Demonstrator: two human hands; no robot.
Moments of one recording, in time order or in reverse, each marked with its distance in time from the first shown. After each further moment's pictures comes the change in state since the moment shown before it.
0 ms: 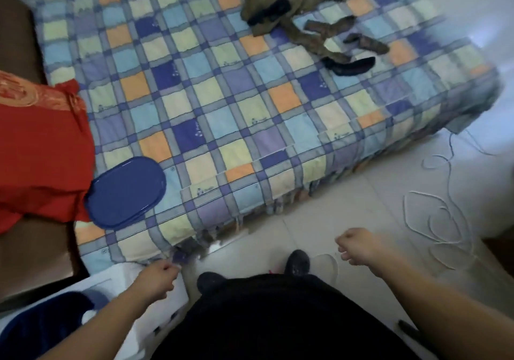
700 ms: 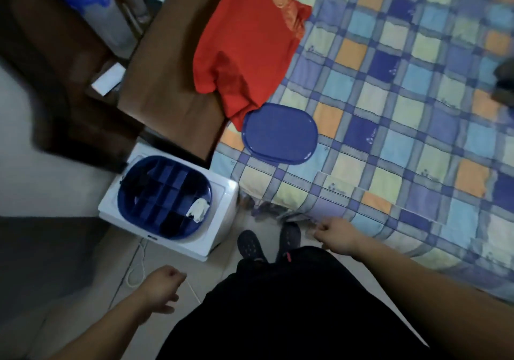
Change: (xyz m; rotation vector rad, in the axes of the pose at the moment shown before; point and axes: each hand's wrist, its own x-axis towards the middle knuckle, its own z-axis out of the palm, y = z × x) left_hand -0.073 -0.294 -0.059 -0.783 -0.039 -0.451; right_hand -0.065 -0.257 0.340 -1.130 -0.442 -0.501
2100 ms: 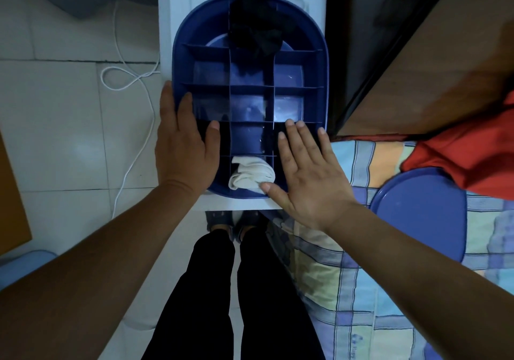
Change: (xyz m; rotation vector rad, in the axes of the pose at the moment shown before) left_hand 0.293 0.021 0.025 -0.572 1.180 0.067; right_hand 0.312 -0.251 0.130 -1.555 -0.040 -1.222
